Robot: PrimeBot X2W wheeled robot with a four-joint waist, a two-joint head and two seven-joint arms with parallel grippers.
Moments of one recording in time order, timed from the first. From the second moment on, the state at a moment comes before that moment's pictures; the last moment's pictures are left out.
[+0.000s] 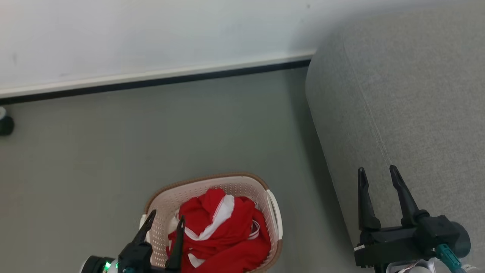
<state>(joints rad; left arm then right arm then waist) -0.04 0.09 -0.21 0.30 -0.13 -0.01 -0.25 -0.07 -0.09 0.21 0.03 0.20 -0.11 -0.25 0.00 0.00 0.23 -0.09</state>
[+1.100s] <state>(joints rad) -0.41 0.07 -0.30 0.66 -0.06 -0.03 -0.21 -0.23 -0.07 0.22 -0.21 0.14 -0.11 -0.26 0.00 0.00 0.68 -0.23</state>
